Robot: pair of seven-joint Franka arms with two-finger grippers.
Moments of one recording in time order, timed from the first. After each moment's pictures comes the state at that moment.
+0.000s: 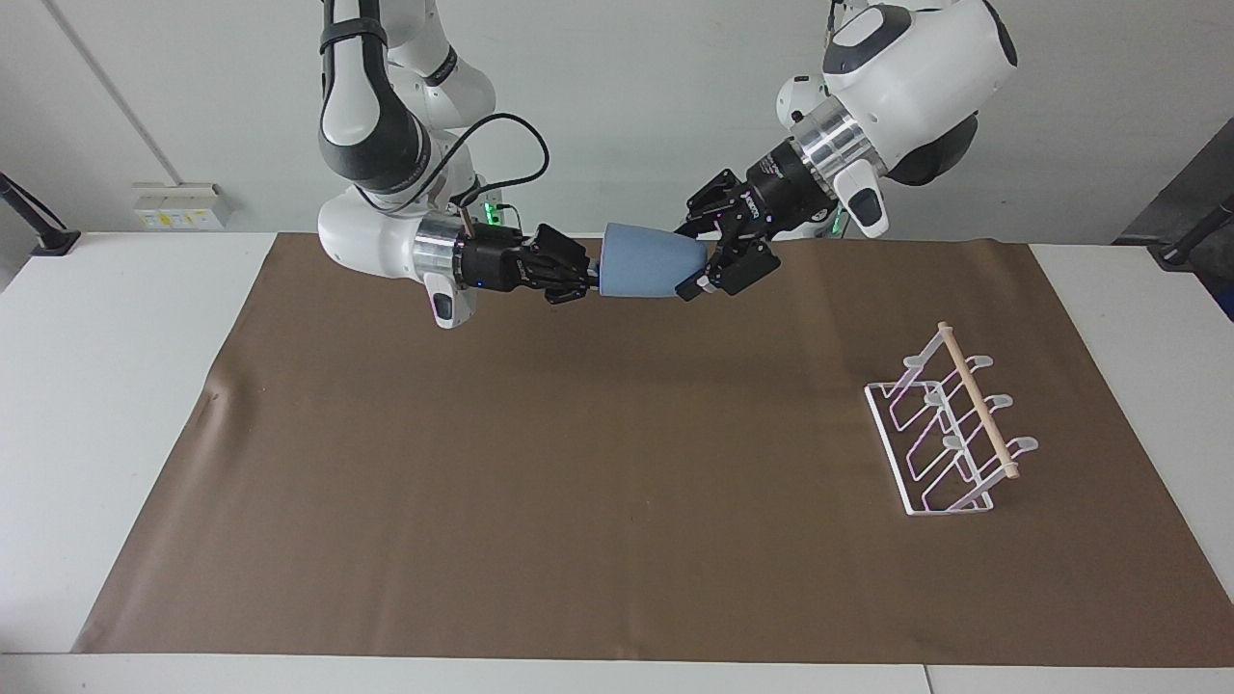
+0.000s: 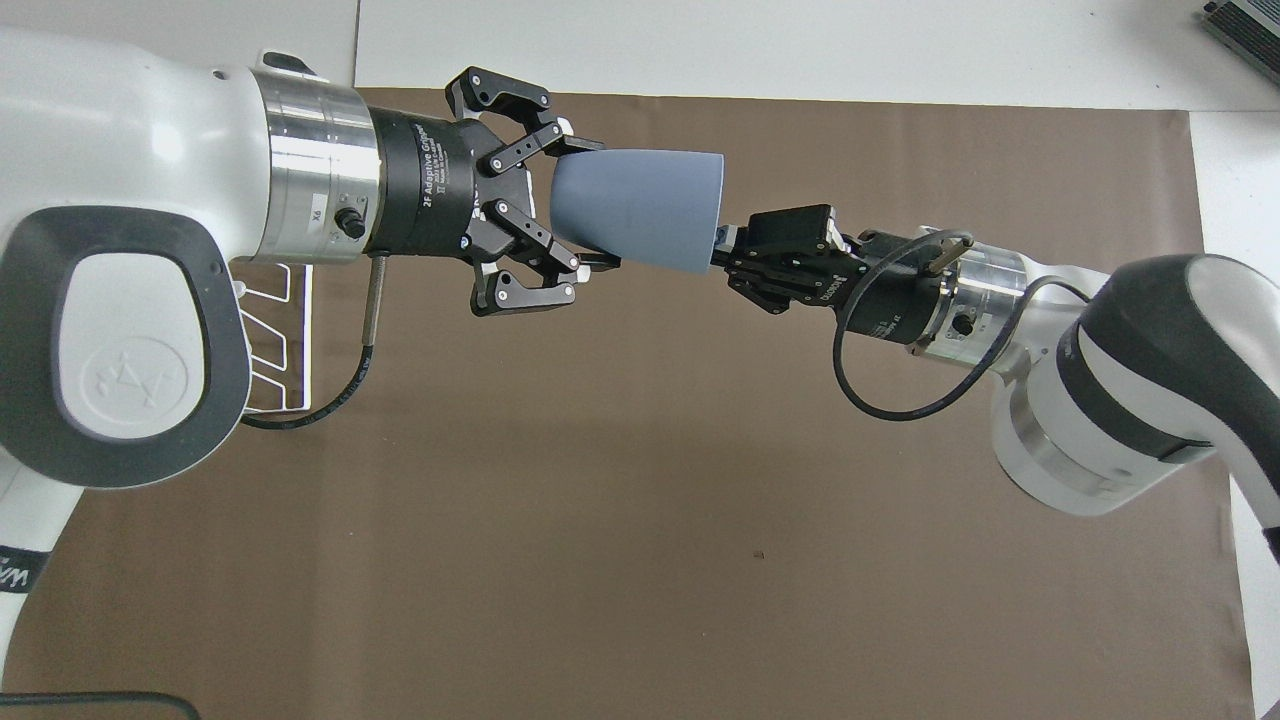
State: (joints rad) left arm -0.29 0.16 -0.17 -1.47 -0.75 2.07 -1.81; right arm 0.14 0.07 0.08 -1.96 1.80 1.98 -0.35
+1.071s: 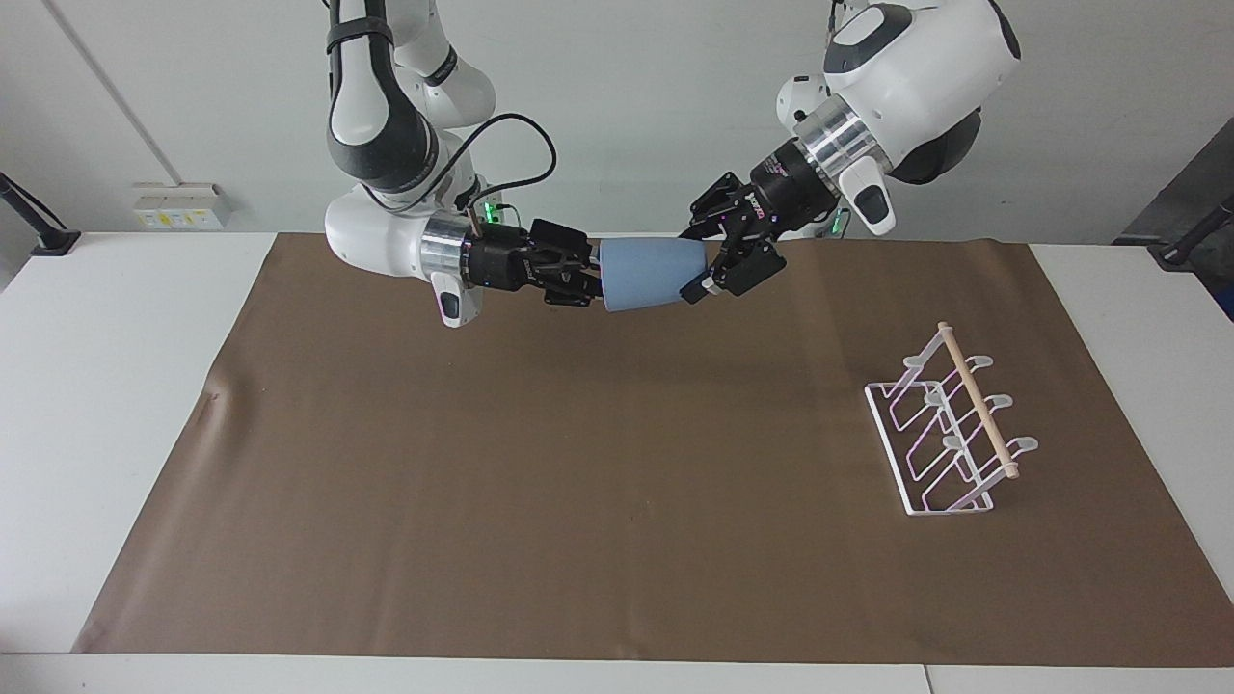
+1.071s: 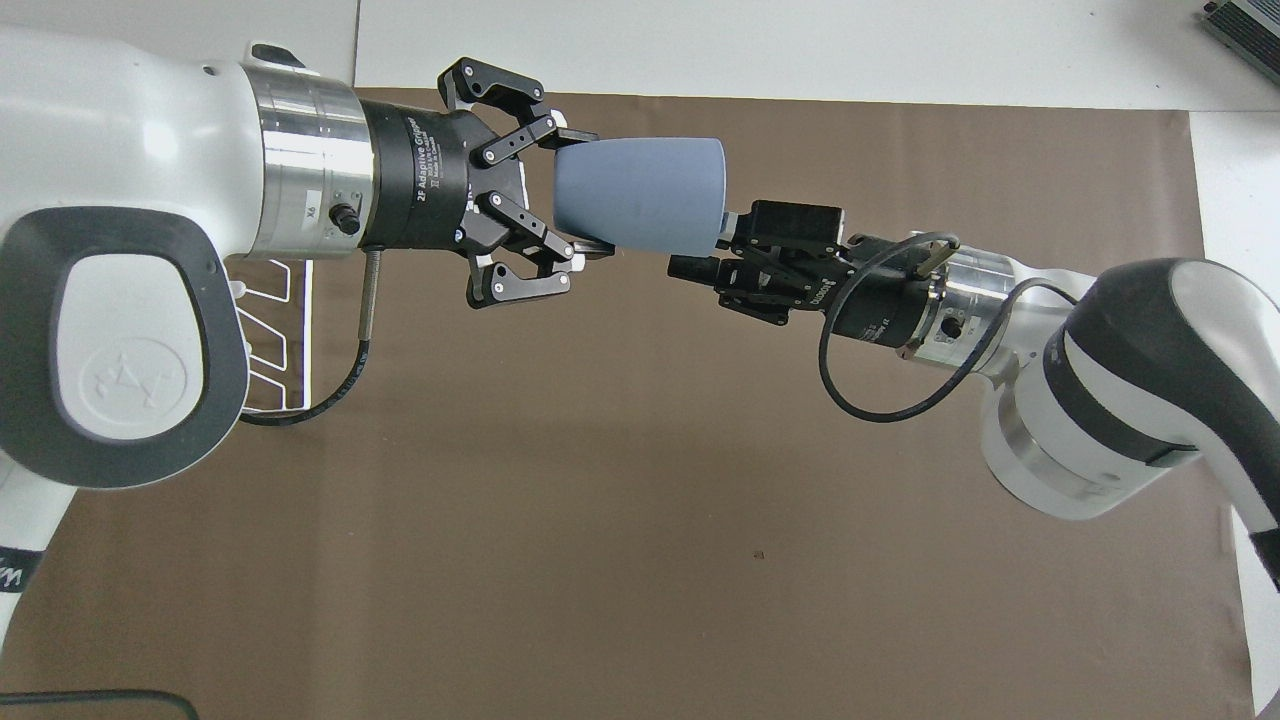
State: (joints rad) left arm -0.29 0.15 -0.17 -1.47 -0.73 2.09 -1.81; right arm 0.16 0.07 0.08 -1.97 1.80 2.00 -0.34
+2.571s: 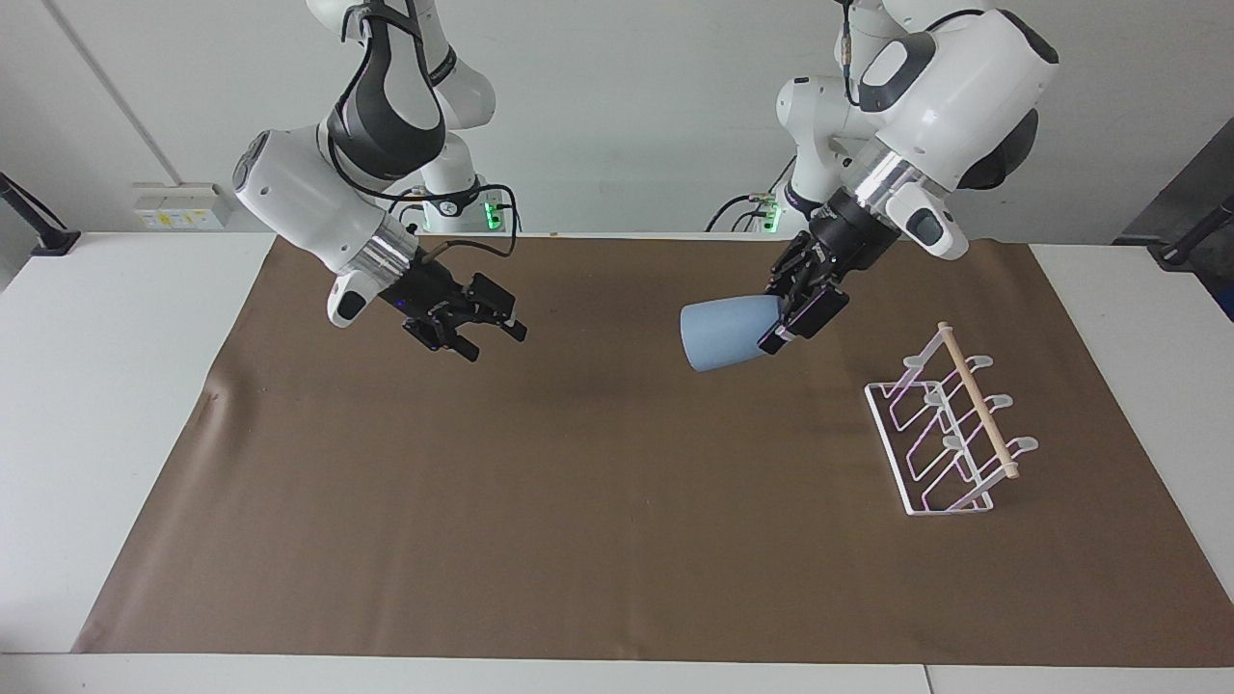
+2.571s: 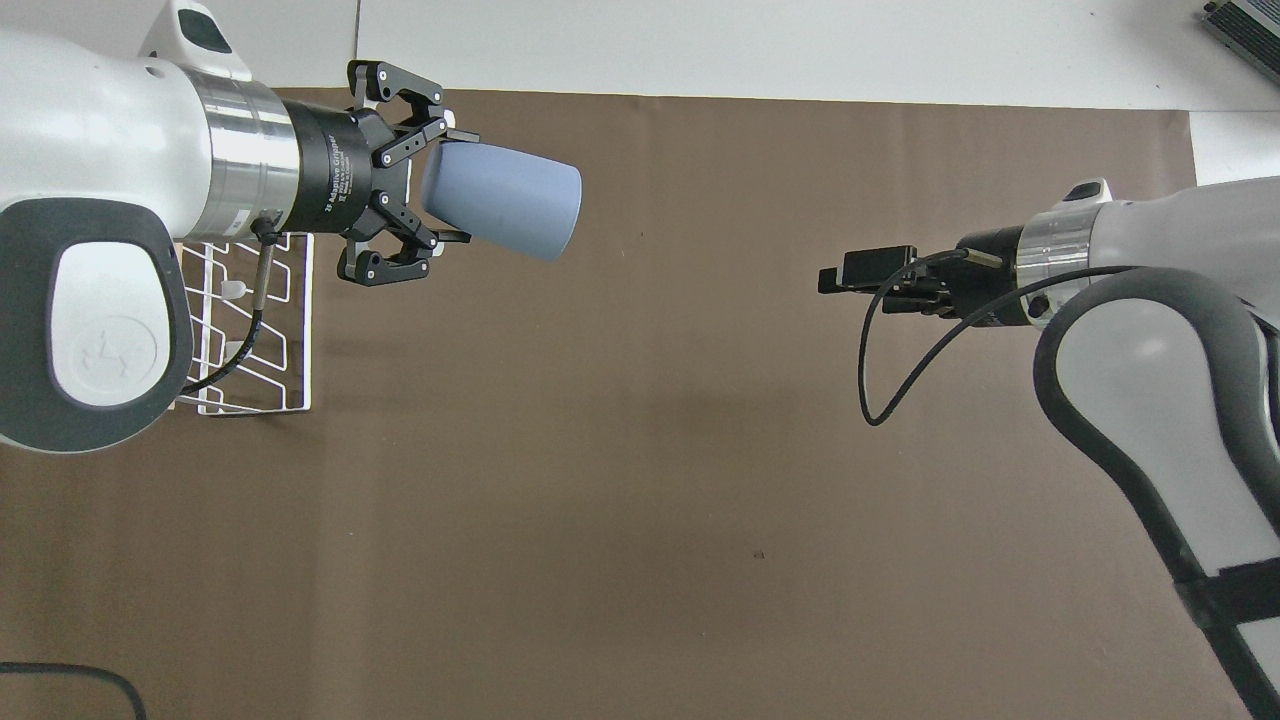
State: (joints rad) left arm -0.22 0.13 -0.14 -1.55 -0.41 2.09 -1.44; right arm 0.05 0.07 0.07 -1.87 0.56 2.09 -0.04
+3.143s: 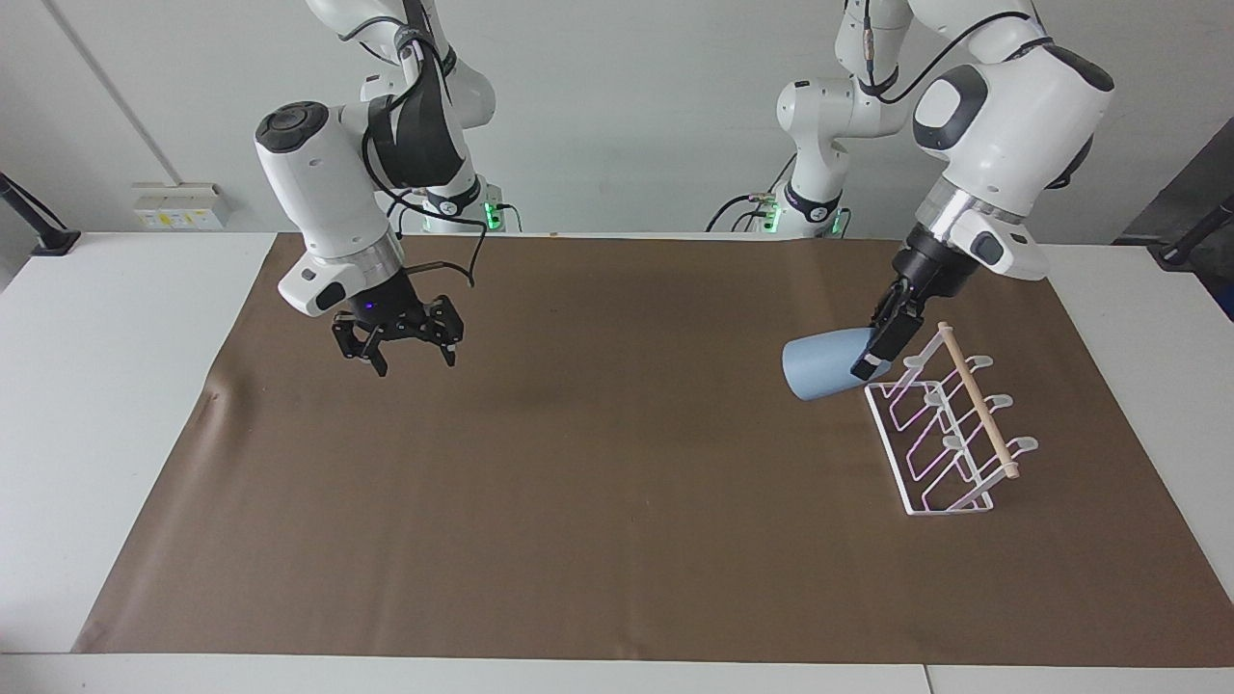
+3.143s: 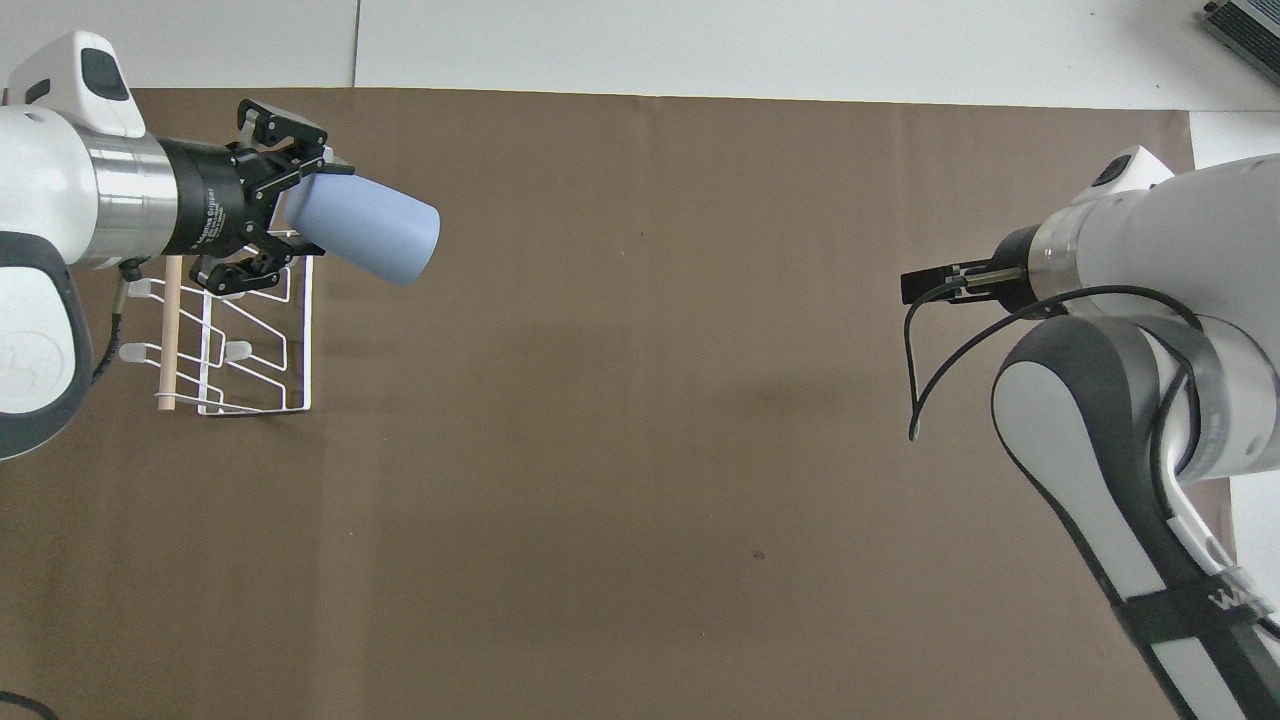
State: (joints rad) left arm -0.06 0.06 -0.13 -1.72 -0.30 2.14 -1.00; right arm 0.03 0.07 0.07 -1.85 0.08 2.10 -0.03
